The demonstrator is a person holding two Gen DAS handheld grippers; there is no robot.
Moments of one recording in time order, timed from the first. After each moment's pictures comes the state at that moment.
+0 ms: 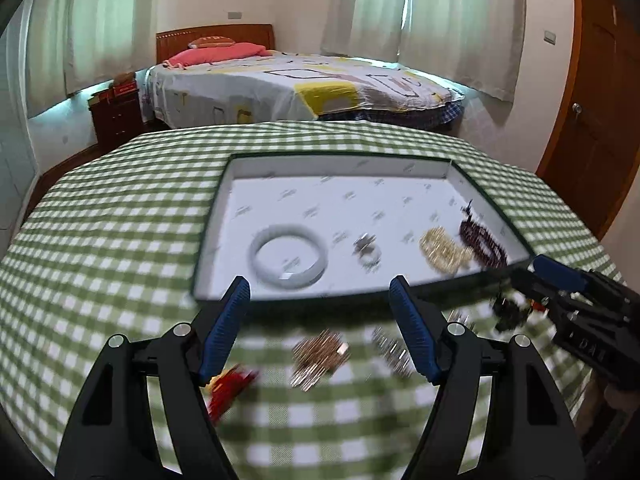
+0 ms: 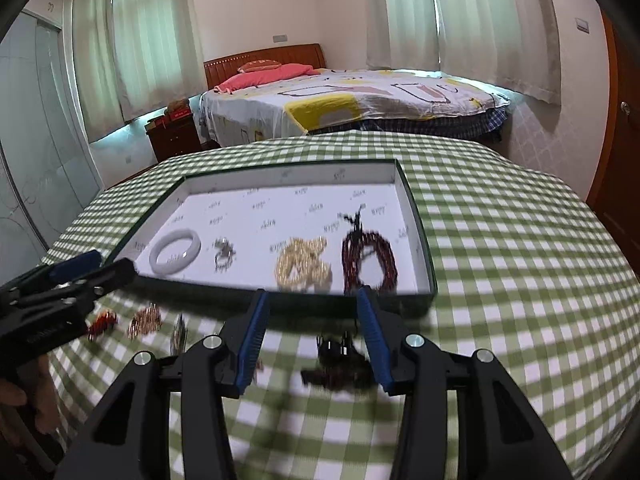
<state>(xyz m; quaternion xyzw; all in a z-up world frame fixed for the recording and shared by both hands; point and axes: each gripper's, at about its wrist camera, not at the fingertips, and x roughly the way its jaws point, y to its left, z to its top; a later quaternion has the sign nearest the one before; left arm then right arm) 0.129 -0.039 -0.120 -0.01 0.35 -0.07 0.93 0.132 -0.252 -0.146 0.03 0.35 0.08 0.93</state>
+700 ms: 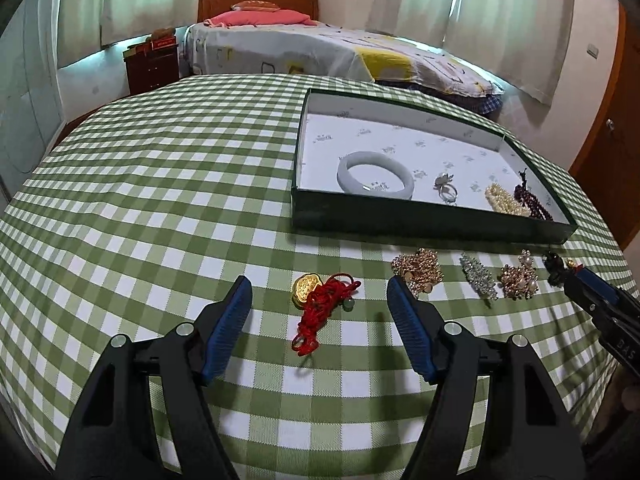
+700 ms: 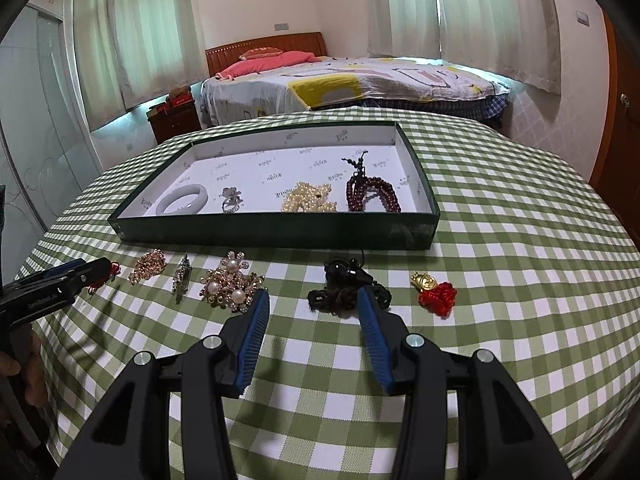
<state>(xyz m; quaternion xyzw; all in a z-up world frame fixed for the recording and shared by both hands) 0.103 0.016 -0.164 -0.05 0.40 -0.02 0.92 0.112 -0.251 -0.174 0.03 0.37 0.09 0.93</state>
